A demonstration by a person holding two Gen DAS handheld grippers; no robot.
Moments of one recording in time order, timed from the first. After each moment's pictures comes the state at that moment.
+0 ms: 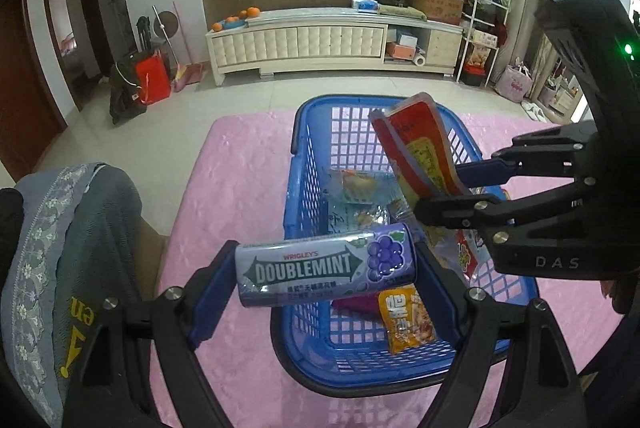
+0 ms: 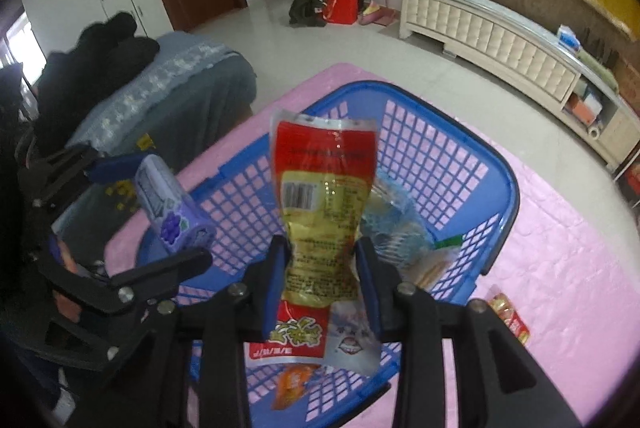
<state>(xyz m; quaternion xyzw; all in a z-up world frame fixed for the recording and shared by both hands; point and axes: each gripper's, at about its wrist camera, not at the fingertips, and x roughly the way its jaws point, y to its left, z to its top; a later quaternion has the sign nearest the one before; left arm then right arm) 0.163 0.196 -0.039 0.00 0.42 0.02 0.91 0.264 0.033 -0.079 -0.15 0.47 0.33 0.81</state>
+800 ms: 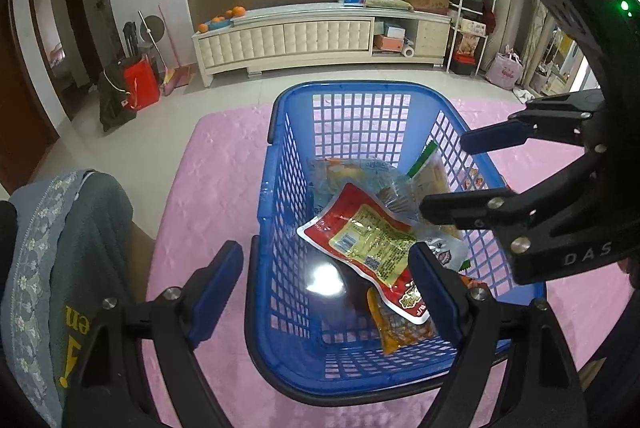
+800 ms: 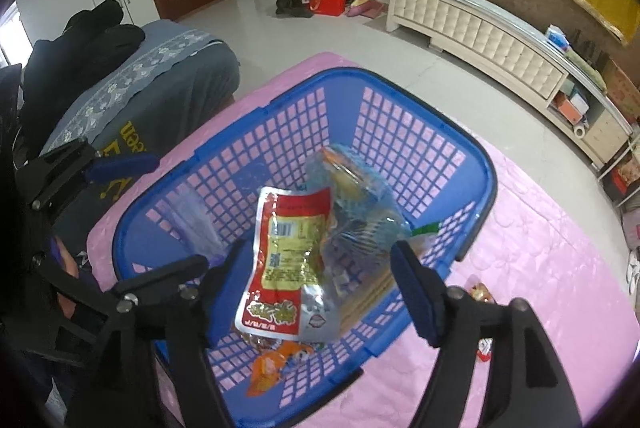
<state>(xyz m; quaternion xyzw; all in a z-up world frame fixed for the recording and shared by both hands) 0.169 0.187 -0.050 0.01 0.42 0.00 0.91 0.270 0.027 -0.078 -0.17 0.48 0.30 0.81</state>
